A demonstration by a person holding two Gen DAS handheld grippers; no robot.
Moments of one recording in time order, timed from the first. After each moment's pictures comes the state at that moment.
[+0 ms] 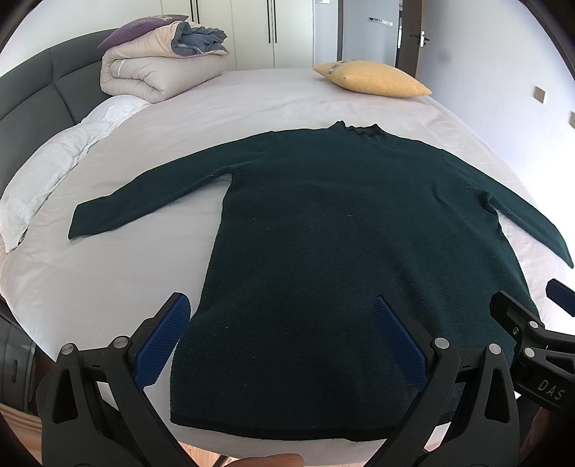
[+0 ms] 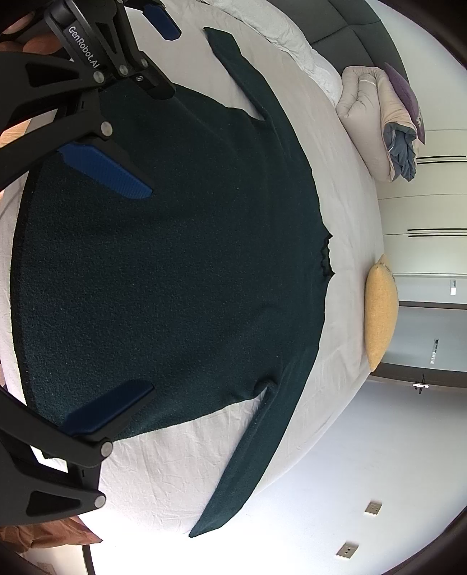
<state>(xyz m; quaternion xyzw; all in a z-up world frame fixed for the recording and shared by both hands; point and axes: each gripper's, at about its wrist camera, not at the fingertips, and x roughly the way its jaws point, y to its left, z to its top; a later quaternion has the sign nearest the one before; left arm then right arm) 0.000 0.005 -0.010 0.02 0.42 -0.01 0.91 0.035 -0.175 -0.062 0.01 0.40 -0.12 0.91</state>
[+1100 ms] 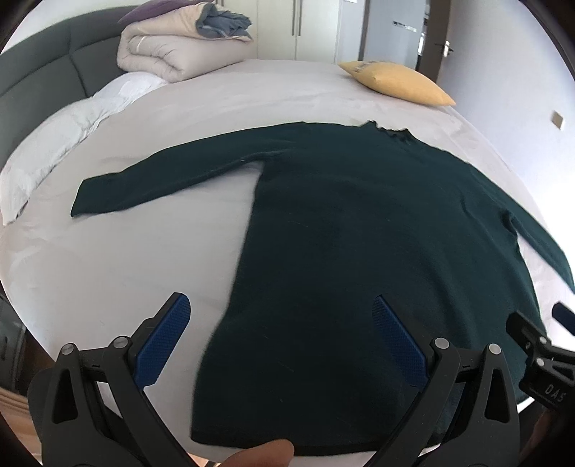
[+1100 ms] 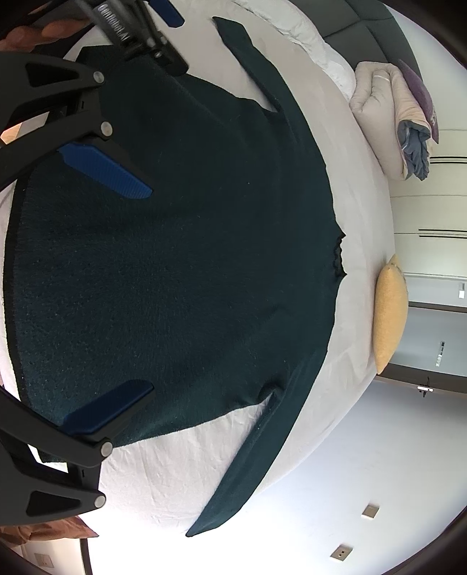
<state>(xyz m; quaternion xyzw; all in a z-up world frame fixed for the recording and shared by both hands) 0.023 0.064 -0.029 -0.04 0.43 0.01 0.90 0.052 -0.166 -0.074 -0.01 0.42 -0.13 0.90</state>
